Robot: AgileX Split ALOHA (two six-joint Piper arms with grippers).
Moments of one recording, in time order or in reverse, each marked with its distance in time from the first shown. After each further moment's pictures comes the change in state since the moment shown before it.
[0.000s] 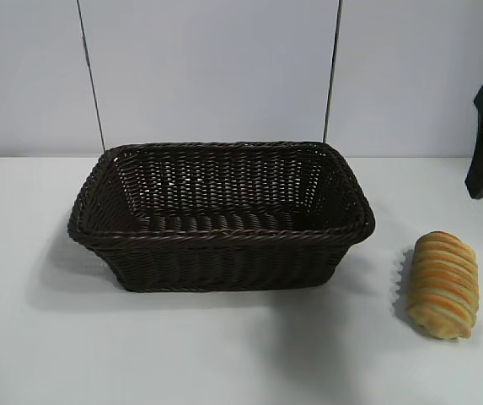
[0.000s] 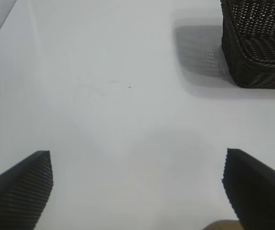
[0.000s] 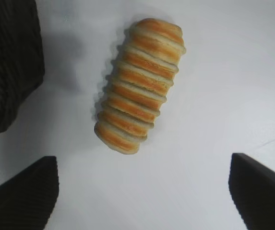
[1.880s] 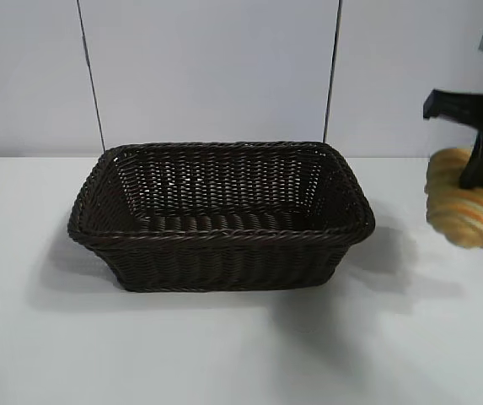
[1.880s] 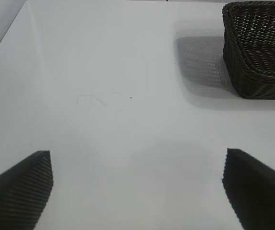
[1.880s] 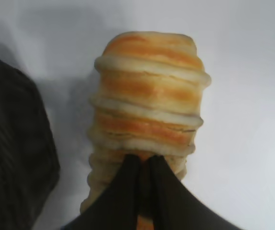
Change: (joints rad) left arm 0.000 0.000 0.000 0.002 -0.006 0.000; right arm 0.019 0.149 -0.338 0.036 0.039 0.051
